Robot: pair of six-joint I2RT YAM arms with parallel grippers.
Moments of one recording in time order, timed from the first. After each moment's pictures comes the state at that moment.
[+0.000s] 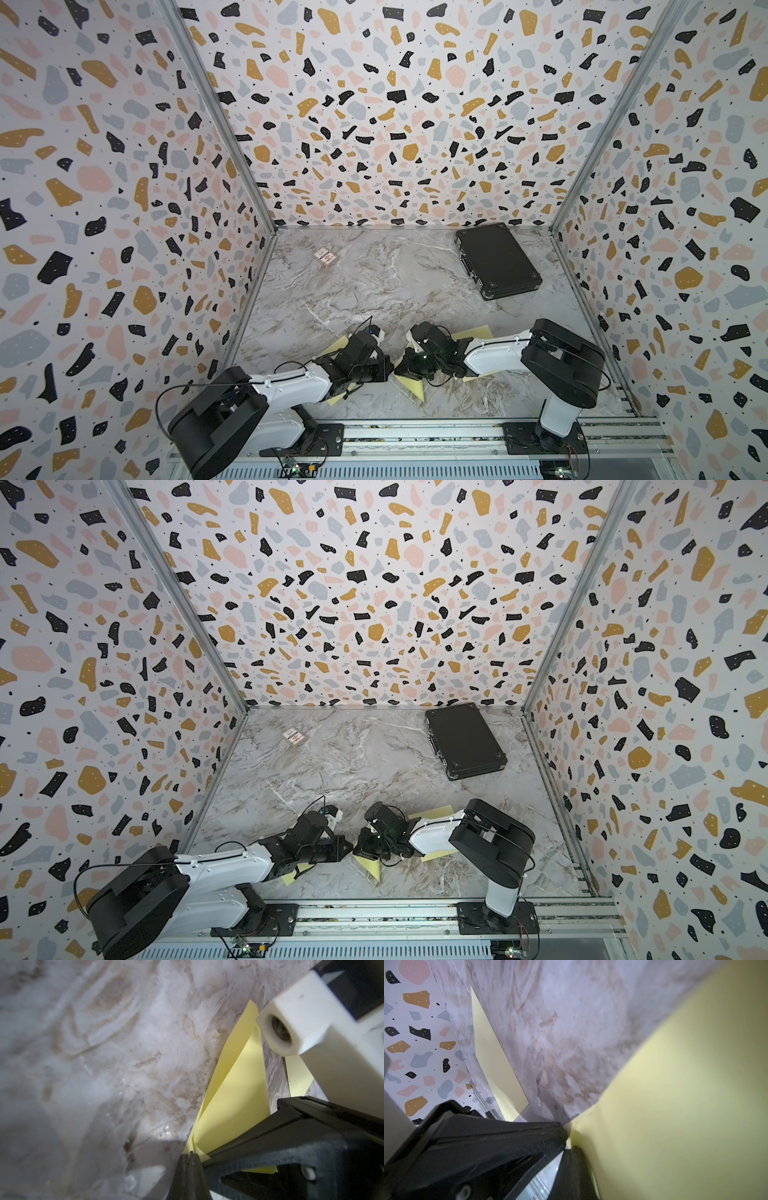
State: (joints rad) left arm -0.74 1.23 0.28 0.09 0.25 -0.75; right arm 1.03 1.76 0.75 0.18 -0.39 1.16
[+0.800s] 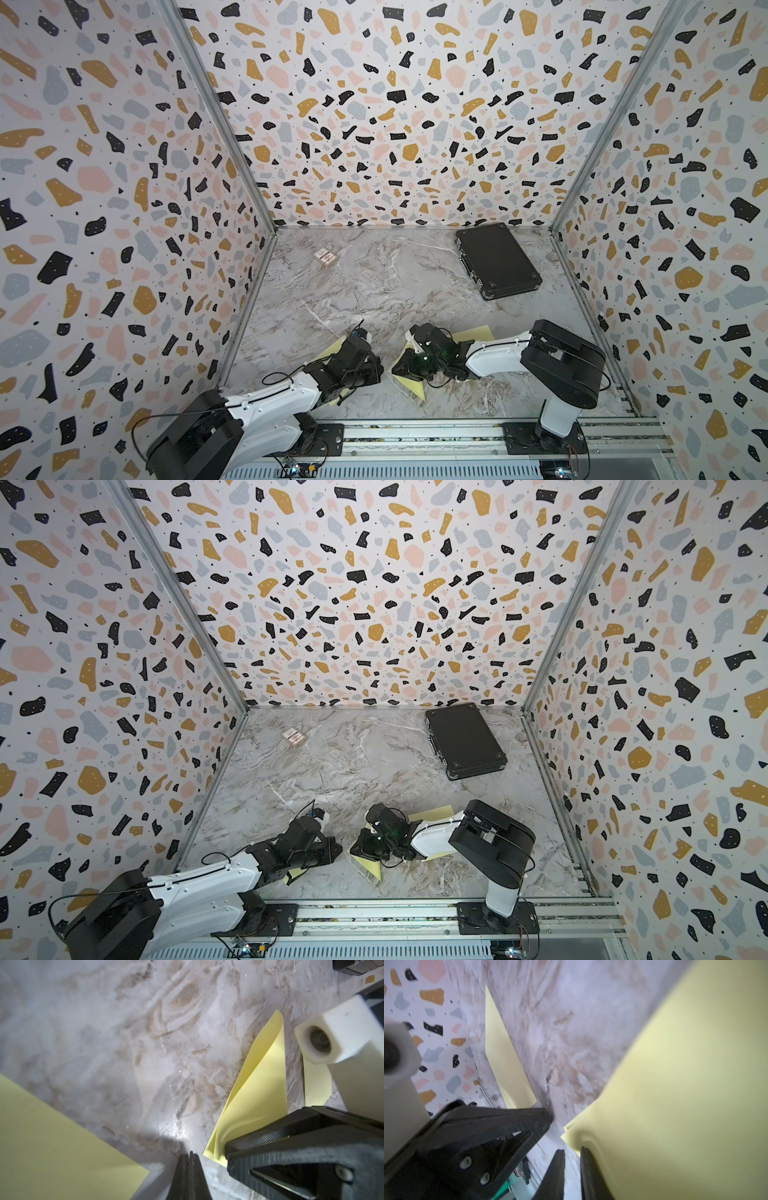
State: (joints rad) left arm -0.74 1.06 0.24 -0.06 0.18 -0.86; right arm 1.03 1.76 0.72 0.25 -0.38 1.17
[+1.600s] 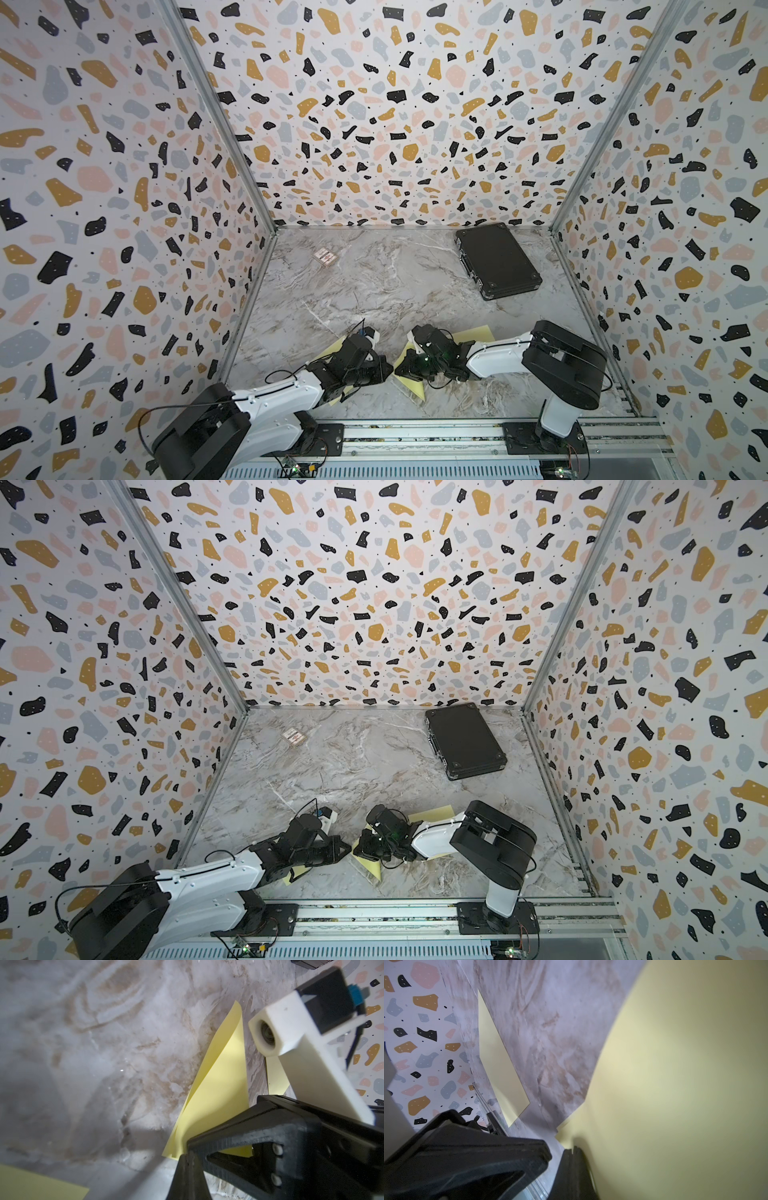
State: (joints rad) left arm -0.74 1.13 0.25 0.07 0.29 -0.87; right arm 1.04 1.75 0.71 0.24 -0.35 1.17
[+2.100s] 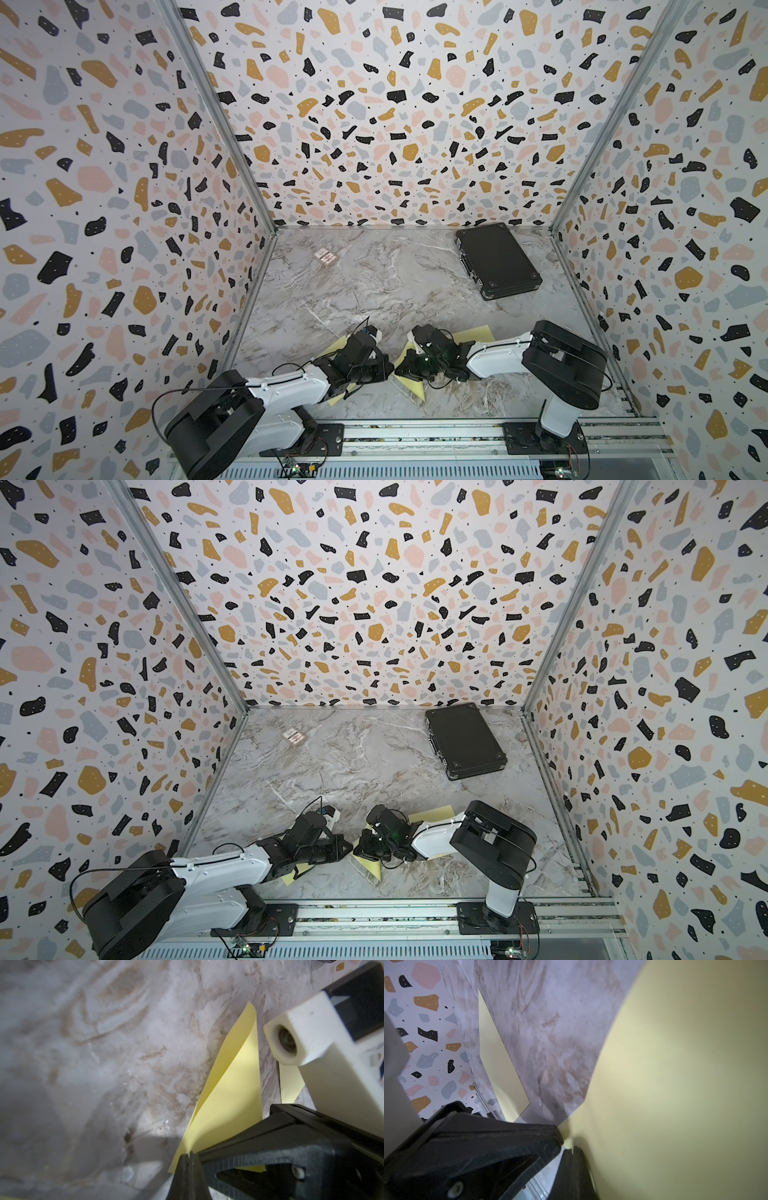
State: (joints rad) left arm -0.74 1.20 0.27 0.09 0.27 -0.84; right arm 1.04 1.75 0.71 0.25 -0.35 1.17
